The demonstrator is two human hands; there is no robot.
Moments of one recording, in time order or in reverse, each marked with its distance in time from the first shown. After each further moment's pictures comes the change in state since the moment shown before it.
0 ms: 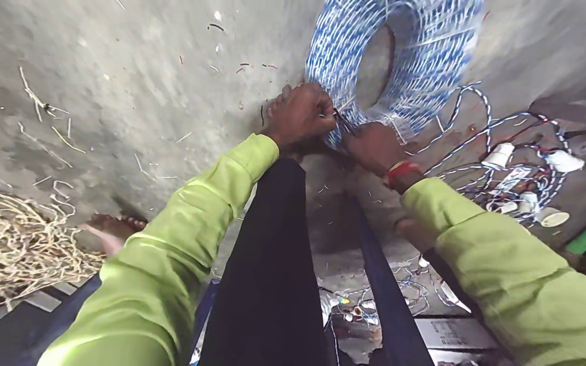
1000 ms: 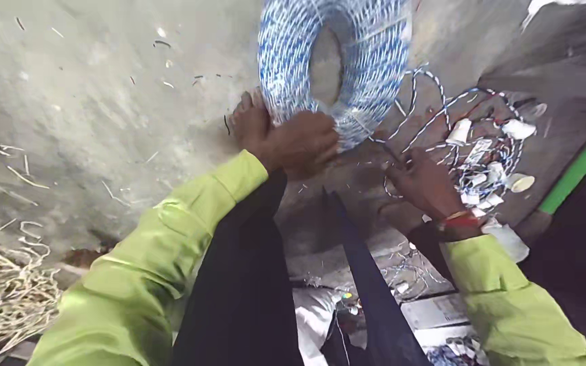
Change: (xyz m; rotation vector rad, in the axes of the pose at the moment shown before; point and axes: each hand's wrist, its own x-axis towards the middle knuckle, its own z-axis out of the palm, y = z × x) left_hand 0.005 0.055 0.031 0.317 -0.056 0.666; right_hand -0.096 0.140 0.003 0.216 0.269 0.239
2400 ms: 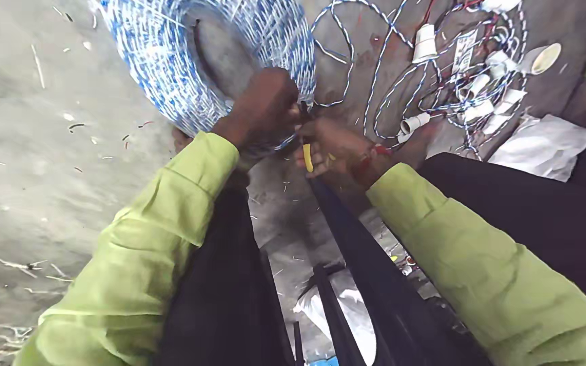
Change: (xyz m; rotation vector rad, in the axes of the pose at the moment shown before) left_hand 0.115 -0.016 0.036 -0.196 -0.555 -0.174; right_hand 0.046 -0.041 0.036 1.092 -0.525 0.473
